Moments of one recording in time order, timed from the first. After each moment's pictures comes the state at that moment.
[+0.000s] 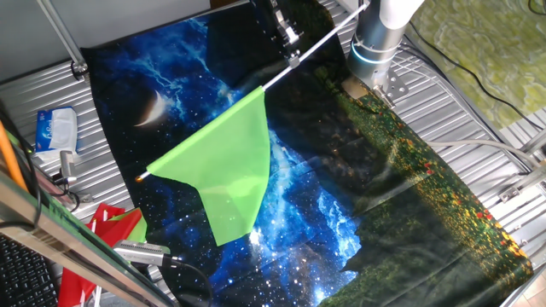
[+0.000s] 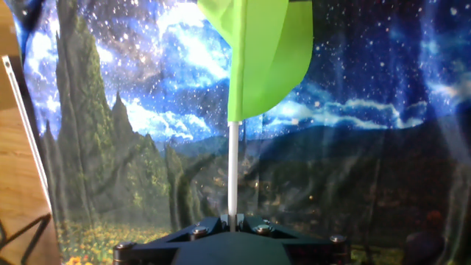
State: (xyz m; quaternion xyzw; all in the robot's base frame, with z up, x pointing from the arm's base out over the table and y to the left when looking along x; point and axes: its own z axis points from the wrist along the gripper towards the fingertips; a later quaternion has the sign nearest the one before) arm 0.336 0.097 0.371 0.02 -0.98 -0.15 0.12
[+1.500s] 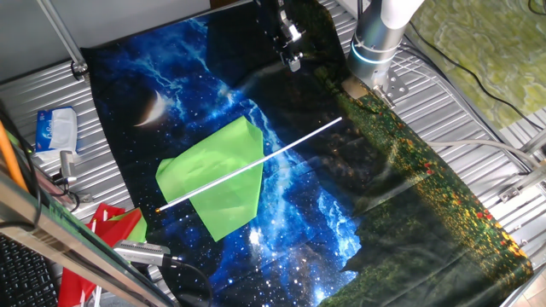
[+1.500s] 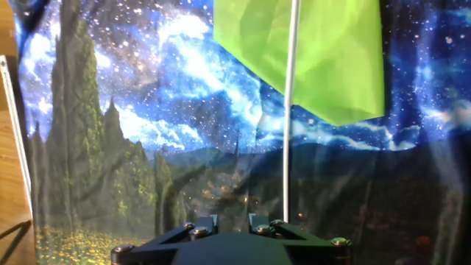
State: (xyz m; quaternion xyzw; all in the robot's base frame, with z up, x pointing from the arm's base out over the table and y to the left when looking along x) arm 0.339 0.085 0.349 0.05 -0.98 -0.15 0.09
